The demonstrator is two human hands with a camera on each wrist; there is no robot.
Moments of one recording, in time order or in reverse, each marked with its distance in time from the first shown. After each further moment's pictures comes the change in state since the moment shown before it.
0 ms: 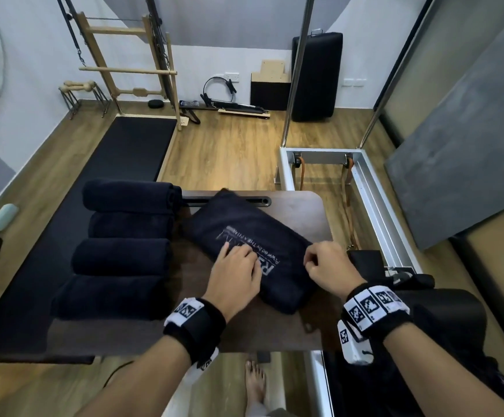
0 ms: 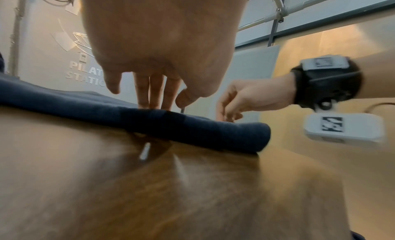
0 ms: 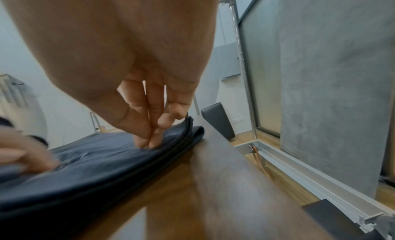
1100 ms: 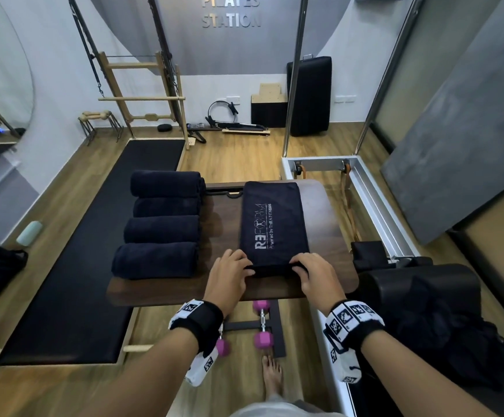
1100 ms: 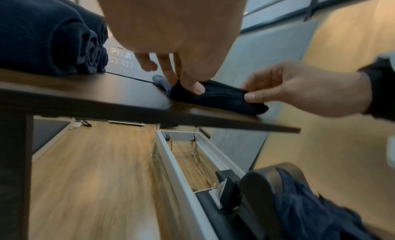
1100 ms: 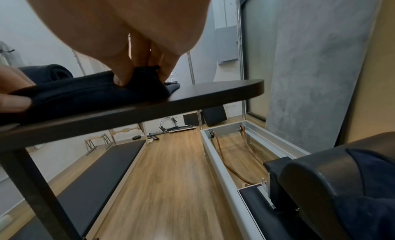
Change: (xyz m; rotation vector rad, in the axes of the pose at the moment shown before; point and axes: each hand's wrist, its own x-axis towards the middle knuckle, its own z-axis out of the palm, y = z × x) left_hand -0.110 -0.033 -0.010 -0.107 0.003 0.005; right_hand -0.119 -0.056 0.082 0.162 0.310 -0.136
